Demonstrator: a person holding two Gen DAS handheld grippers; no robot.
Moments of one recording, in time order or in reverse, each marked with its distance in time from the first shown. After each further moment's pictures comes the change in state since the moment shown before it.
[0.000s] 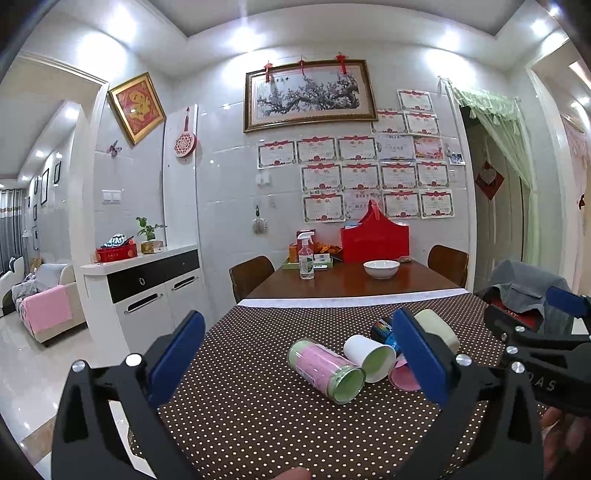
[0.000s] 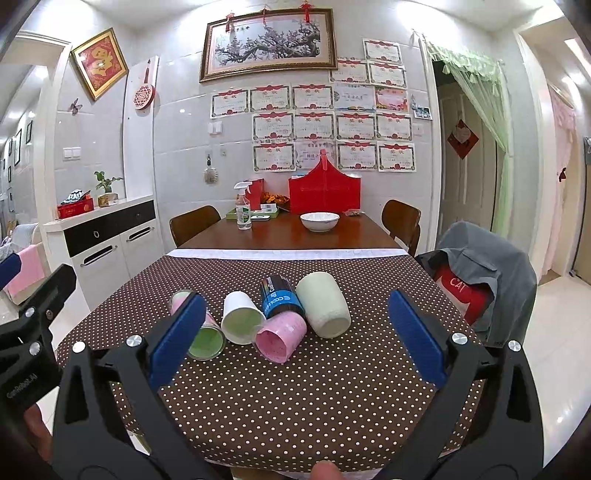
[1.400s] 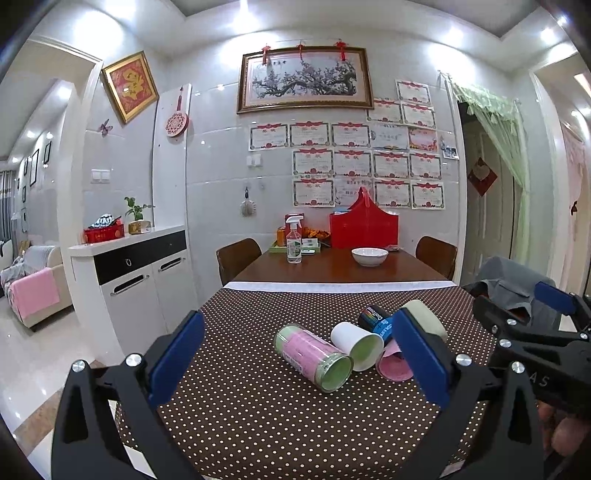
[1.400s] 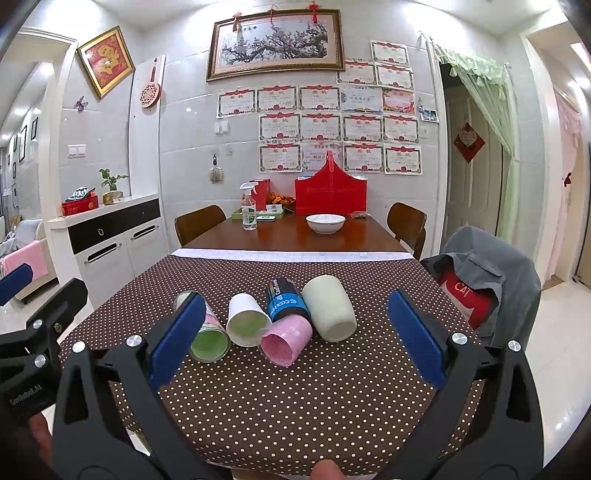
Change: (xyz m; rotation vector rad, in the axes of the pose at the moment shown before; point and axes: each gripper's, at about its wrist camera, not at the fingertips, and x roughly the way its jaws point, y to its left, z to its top) left arm 0.012 0.003 -0.007 -0.047 0.067 -0.058; right arm 0.005 0.005 0.002 -0.019 0.000 0.018
